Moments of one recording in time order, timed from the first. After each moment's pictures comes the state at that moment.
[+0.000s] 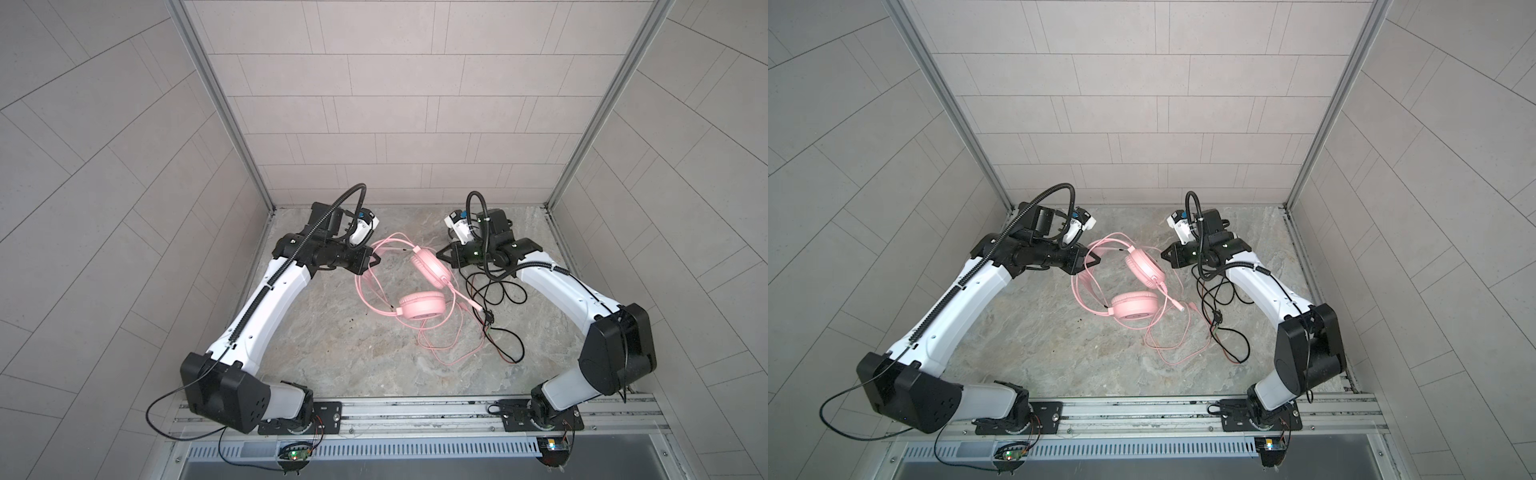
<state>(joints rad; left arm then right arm) -0.30 1.37 1.42 -0.90 0.55 0.05 0.33 1.54 1.21 -0.42 -0.54 0.19</state>
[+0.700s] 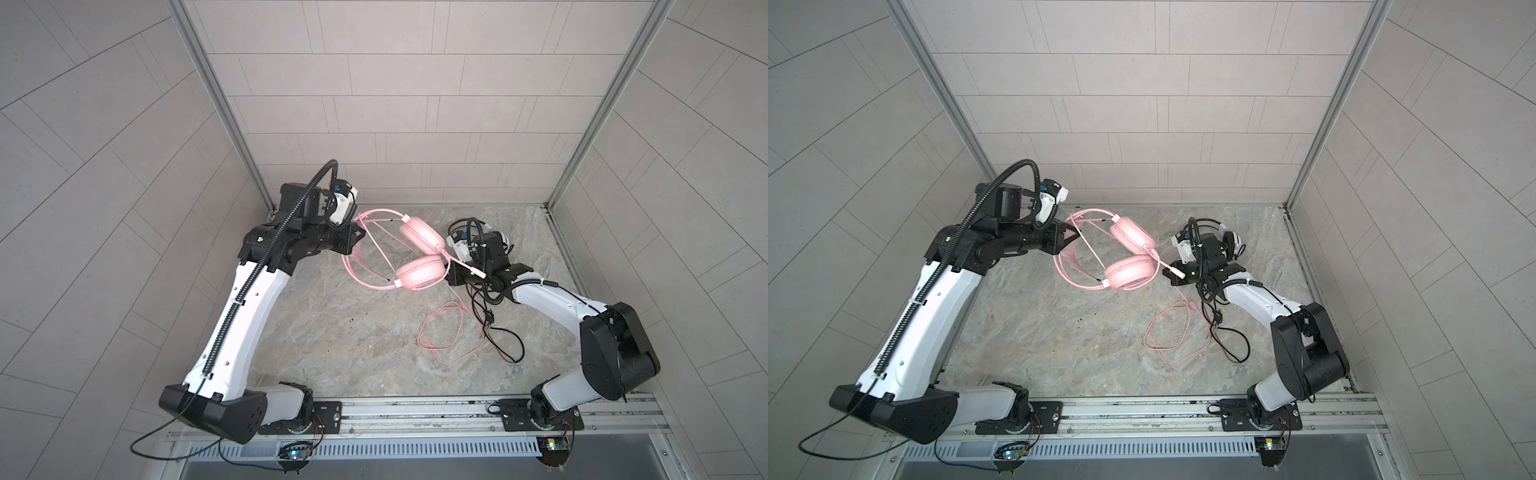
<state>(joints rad) -0.24 1.31 1.65 -0.99 0.43 -0.07 0.35 1.51 0.94 -0.14 -0.47 0.30</state>
